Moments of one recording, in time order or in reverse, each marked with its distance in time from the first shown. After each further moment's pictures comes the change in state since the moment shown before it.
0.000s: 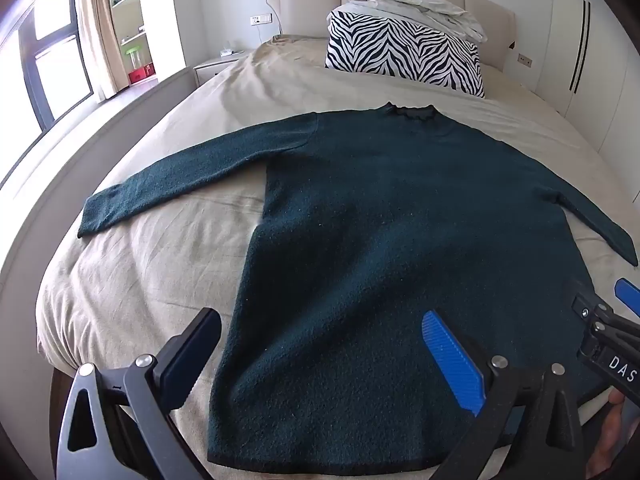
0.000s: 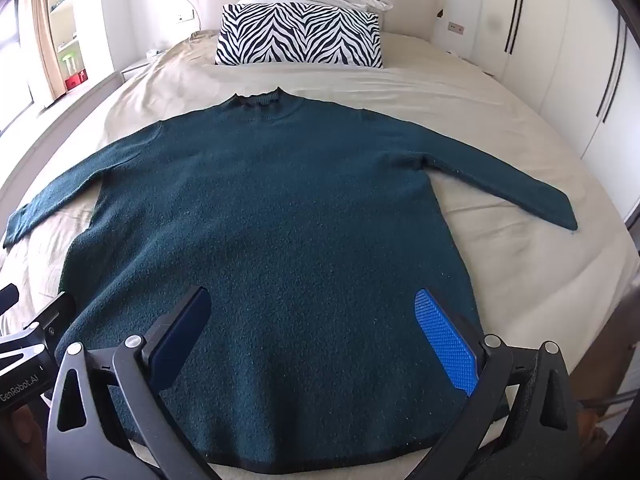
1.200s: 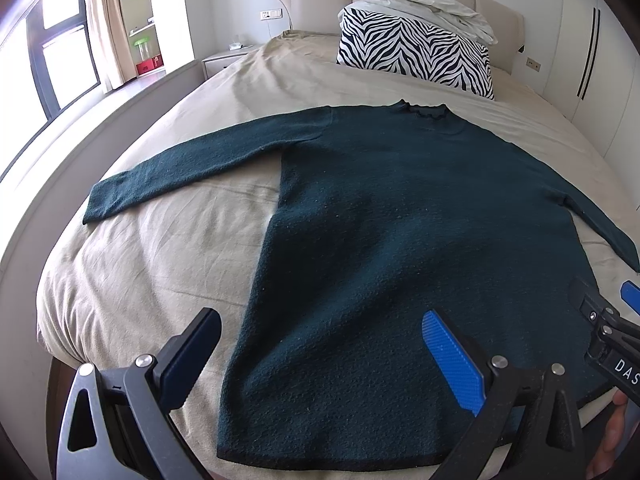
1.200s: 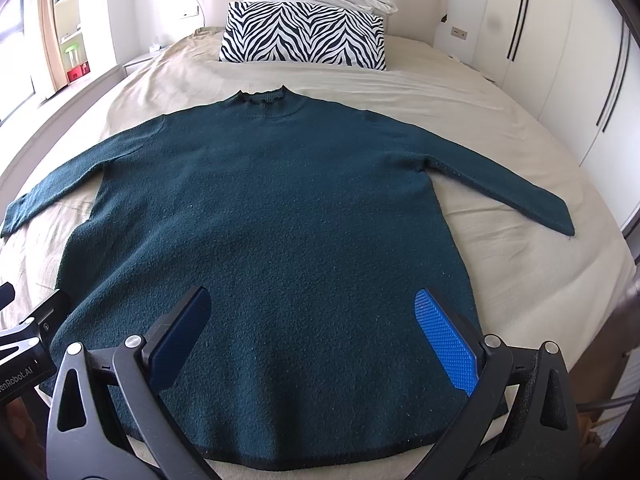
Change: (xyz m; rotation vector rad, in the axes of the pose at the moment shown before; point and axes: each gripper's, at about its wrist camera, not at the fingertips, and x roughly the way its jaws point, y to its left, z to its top) left arm 0.004 0.014 -0.010 -0.021 -0.005 0.018; right arm -0.001 0.006 -0.003 -0.029 0.003 -0.012
